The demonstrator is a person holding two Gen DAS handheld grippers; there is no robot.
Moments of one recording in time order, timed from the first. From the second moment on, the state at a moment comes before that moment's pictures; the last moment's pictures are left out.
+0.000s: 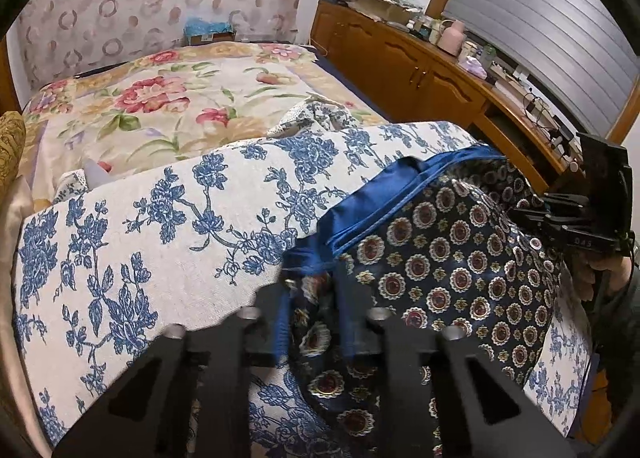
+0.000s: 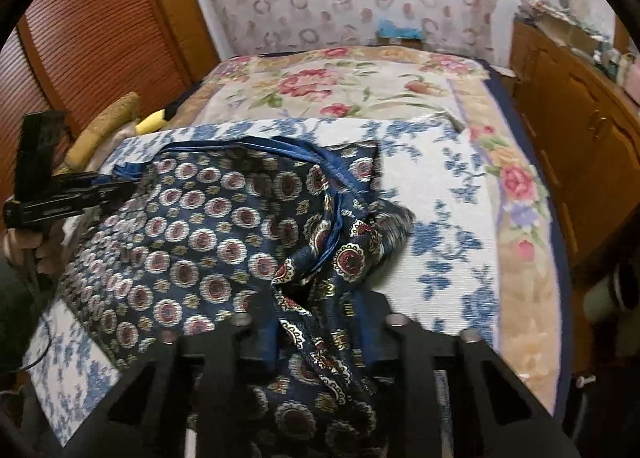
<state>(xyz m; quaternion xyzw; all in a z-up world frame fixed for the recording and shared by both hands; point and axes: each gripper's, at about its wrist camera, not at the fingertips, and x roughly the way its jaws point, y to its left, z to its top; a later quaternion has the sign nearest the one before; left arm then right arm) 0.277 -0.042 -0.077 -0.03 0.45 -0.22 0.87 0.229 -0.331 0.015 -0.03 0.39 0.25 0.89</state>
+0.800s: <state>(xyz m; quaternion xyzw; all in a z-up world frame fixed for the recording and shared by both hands) 0.179 0.002 0.045 -0.02 0.28 -0.19 0.94 0.140 -0.294 0.099 -0.10 0.23 0.27 0.93</state>
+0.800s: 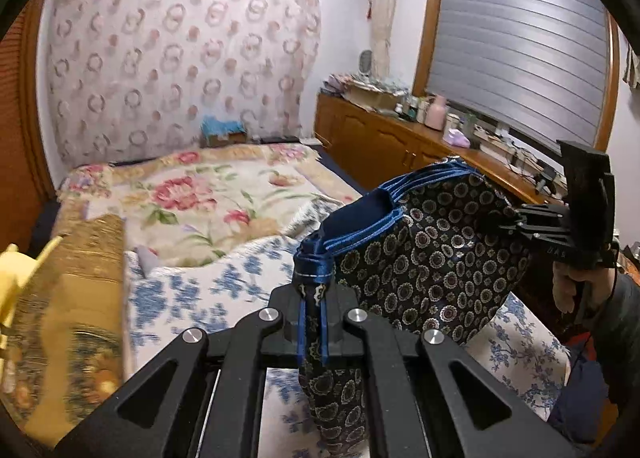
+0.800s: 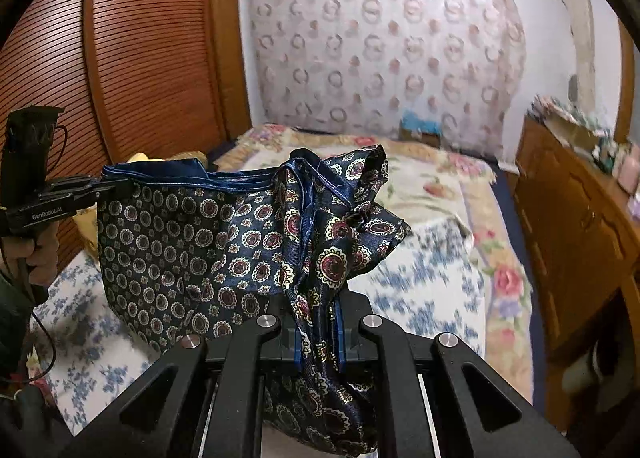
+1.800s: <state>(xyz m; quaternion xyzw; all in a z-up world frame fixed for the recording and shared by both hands) 0.119 0.220 0.019 -0.12 0.22 0.04 0.97 0.270 -0.079 0.143 -0.27 0.15 0.41 0.86</state>
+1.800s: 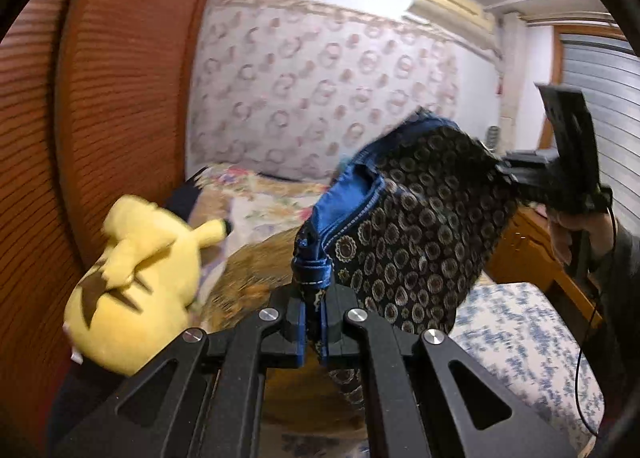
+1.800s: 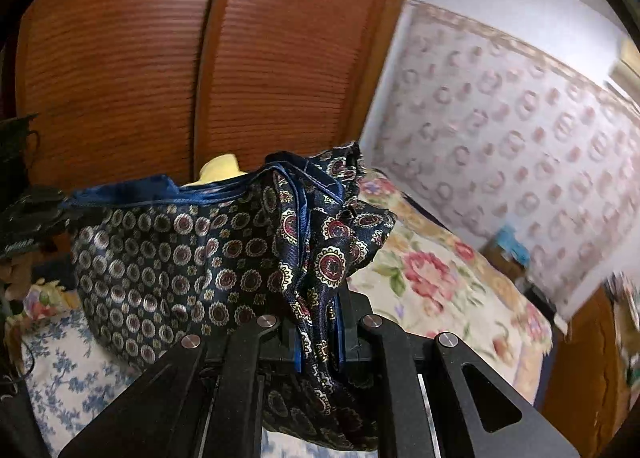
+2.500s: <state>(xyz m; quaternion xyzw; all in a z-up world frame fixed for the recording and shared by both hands) 0.108 0.246 -0.044 -0.11 0.28 0.09 0.95 0.370 0.052 0.079 -0.27 0.19 0.37 0.87</state>
